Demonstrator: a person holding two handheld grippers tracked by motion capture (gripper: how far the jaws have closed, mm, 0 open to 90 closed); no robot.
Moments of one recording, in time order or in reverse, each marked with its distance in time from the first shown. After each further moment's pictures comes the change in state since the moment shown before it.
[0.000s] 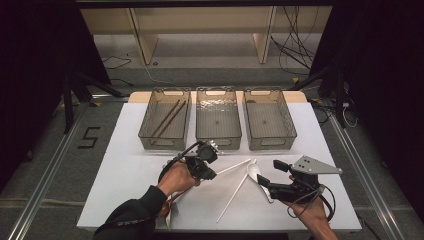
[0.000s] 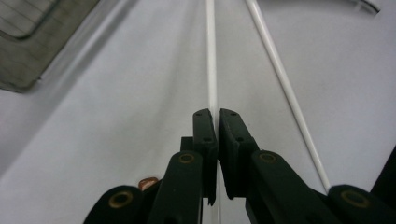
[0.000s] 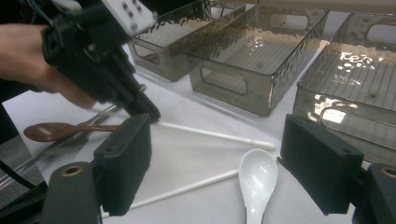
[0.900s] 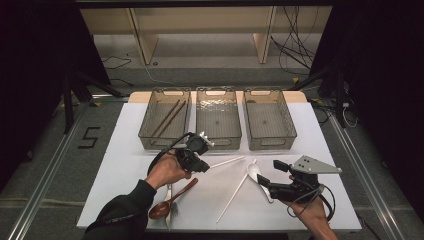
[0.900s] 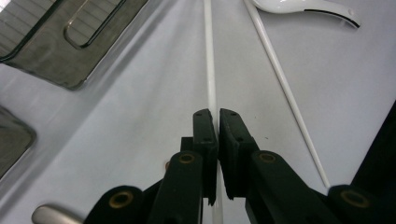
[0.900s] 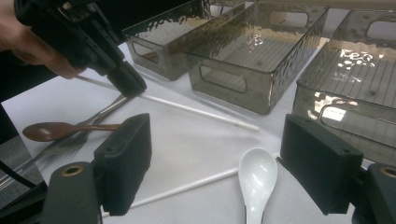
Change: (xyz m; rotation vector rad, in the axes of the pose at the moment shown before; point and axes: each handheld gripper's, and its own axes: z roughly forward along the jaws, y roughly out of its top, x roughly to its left) left arm 0.015 -0.003 -0.033 -0.028 -0.002 -0.001; right arm -0.001 0.000 0.001 0.006 -0.002 0.010
